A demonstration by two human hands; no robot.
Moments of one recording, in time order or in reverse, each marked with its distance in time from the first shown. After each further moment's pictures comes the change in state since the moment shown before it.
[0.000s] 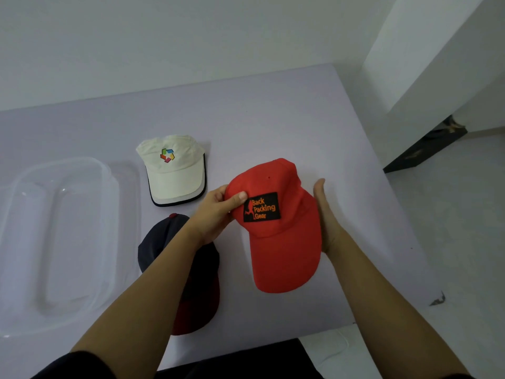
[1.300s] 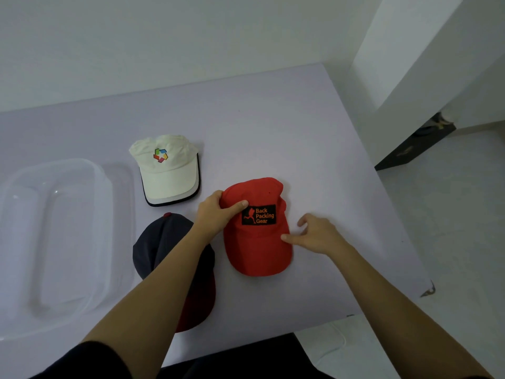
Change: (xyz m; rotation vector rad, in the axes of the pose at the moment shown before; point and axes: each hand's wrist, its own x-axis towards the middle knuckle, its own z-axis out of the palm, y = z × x) left_hand 0.009 -0.021 0.001 0.703 0.370 -0.075; right_hand 0.010 0.031 -0.054 -1.255 0.397 -0.033
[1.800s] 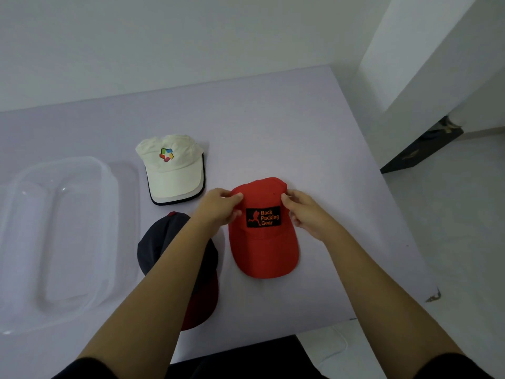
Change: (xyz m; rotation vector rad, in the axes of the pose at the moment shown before) left_hand -0.007 0.038 -0.010 -0.273 -0.035 -0.288; right_hand 0.016 -0.051 -0.009 0.709 -0.123 -0.129
